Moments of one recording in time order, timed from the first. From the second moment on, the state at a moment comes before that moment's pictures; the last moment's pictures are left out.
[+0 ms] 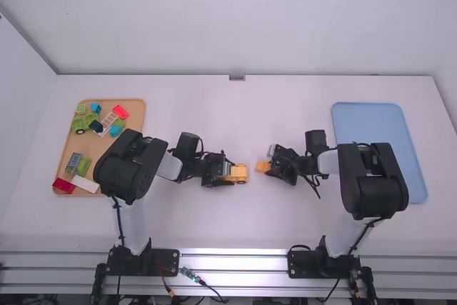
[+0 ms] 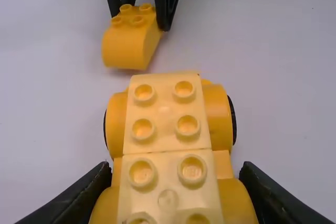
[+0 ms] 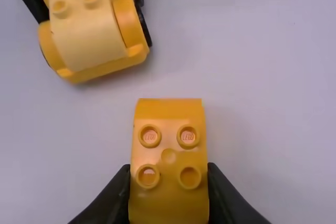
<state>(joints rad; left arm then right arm) -0.28 2.01 0.66 0.41 0.95 1.06 0.06 1.86 0.66 -0.06 -0.84 -1.12</state>
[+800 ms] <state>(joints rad) -0.28 2.01 0.66 0.41 0.94 1.06 0.19 1.70 0.66 -0.08 -0.92 -1.05</state>
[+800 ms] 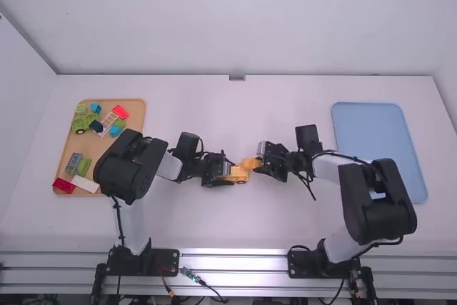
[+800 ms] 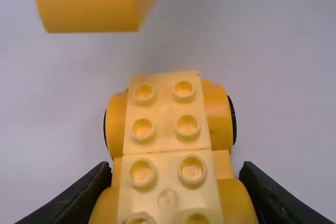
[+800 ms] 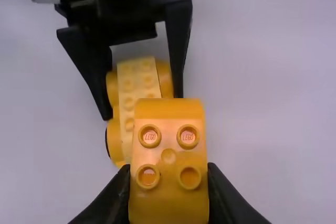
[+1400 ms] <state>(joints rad) -0.29 2.01 0.66 0.41 0.94 1.06 0.33 1.70 0.66 -0.03 -0.89 -1.00</state>
